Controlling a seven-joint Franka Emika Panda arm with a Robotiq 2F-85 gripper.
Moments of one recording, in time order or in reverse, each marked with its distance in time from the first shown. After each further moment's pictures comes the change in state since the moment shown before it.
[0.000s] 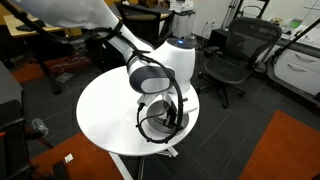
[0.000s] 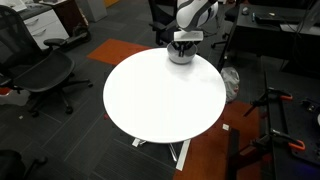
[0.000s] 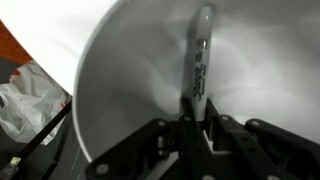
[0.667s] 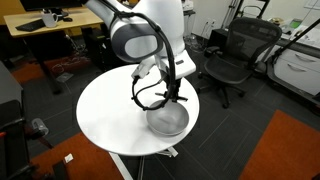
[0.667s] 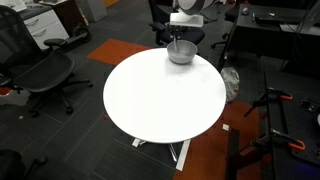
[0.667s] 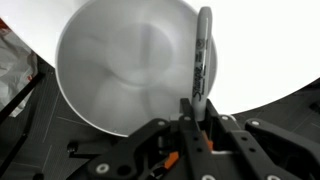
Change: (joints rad) arm 0.117 -0.219 -0.048 -0.154 -0.001 0.121 0.003
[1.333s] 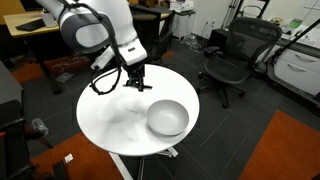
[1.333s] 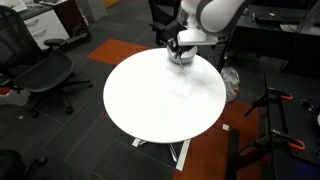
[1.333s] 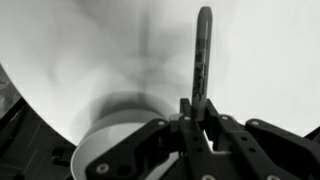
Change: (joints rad) arm 0.217 -0.220 -0.015 -0.392 -0.131 0.169 0.137
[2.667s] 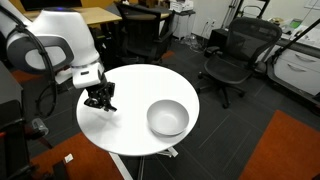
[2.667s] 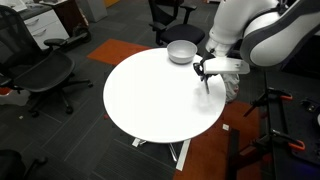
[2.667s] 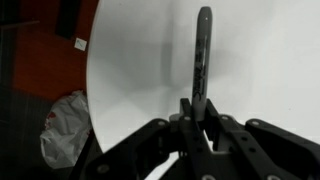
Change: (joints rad) arm 0.119 -0.113 -0.062 -0.361 -0.113 0.105 0.347
